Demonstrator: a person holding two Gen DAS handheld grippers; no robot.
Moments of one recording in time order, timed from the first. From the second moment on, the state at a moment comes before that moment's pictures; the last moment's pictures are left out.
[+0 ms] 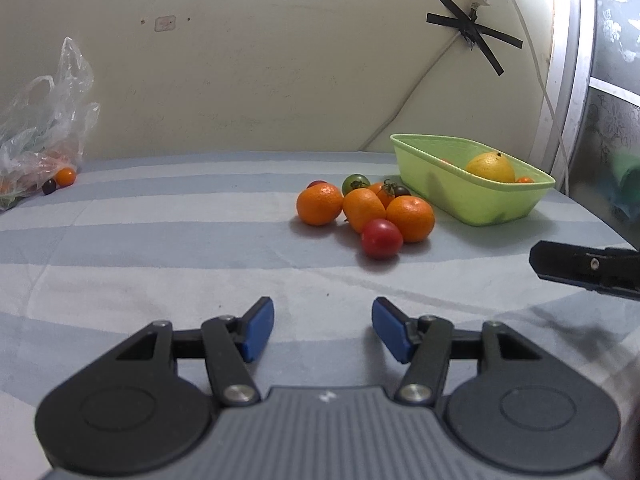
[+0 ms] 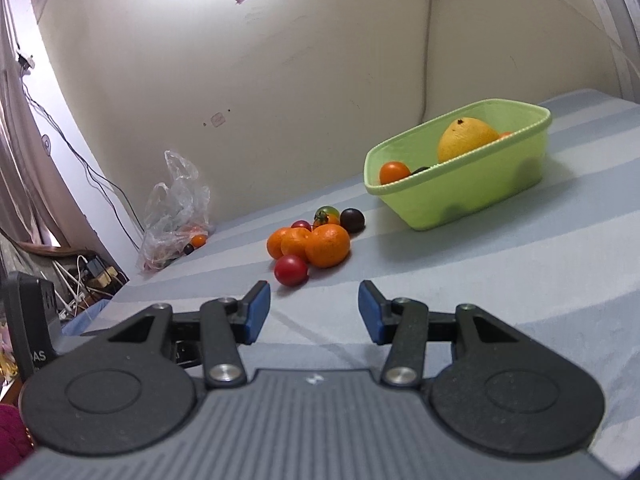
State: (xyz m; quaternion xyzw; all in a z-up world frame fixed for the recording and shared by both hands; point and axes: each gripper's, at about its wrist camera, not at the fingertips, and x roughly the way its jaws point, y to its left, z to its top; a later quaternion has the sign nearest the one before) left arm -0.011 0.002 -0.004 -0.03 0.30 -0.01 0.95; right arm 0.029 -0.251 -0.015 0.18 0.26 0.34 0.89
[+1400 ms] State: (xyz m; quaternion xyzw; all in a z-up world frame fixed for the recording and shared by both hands) left arm -0.025 0.022 0.014 -0.12 0.26 -0.18 0.94; right arm -0.076 -0.205 -0.012 0.04 0.35 0.07 0.94
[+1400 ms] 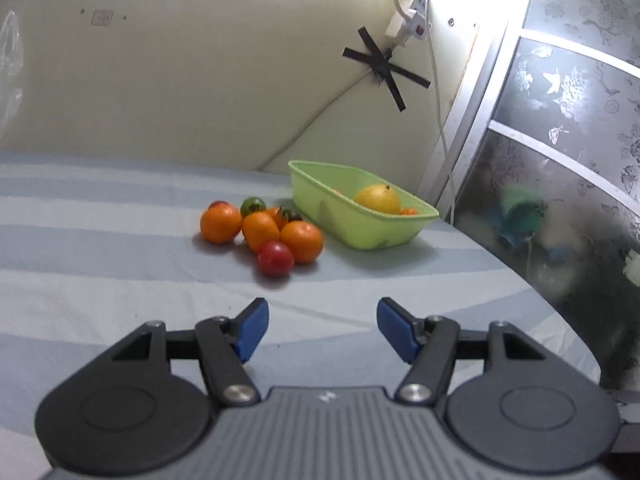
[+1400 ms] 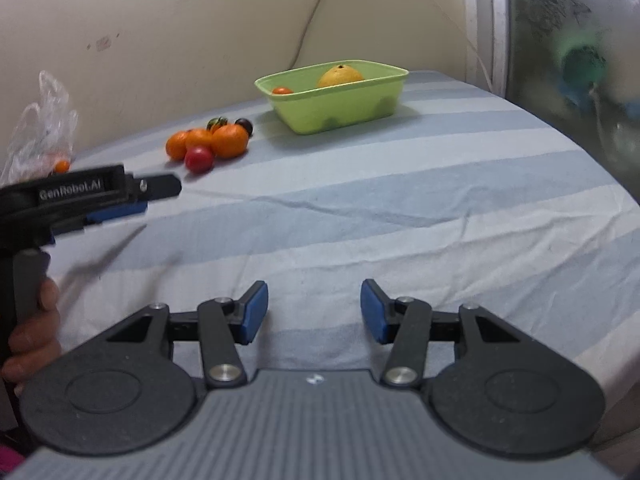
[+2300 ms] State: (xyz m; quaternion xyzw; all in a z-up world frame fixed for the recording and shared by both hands) left arm -0.013 0.021 0.004 -0.12 0.30 -0.18 0.93; right arm -0.081 -0.204 -0.014 0.05 0.32 0.07 0.94
